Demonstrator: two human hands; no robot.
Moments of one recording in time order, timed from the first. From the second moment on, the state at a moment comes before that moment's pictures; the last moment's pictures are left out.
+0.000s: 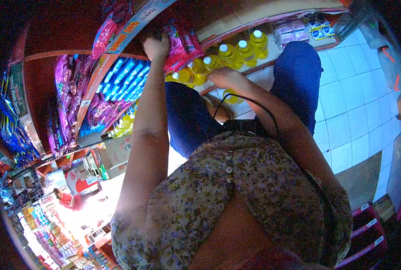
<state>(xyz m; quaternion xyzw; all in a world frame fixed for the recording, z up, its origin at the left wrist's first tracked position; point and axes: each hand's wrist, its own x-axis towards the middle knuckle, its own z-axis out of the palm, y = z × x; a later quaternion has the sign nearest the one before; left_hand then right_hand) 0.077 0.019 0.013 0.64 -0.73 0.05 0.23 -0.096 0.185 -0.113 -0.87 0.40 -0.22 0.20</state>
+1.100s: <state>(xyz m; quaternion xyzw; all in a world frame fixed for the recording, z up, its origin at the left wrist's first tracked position) 0.078 0.019 0.016 0.60 -0.77 0.08 0.23 -0.084 0.176 -0.119 -0.87 0.44 -0.13 0.20</state>
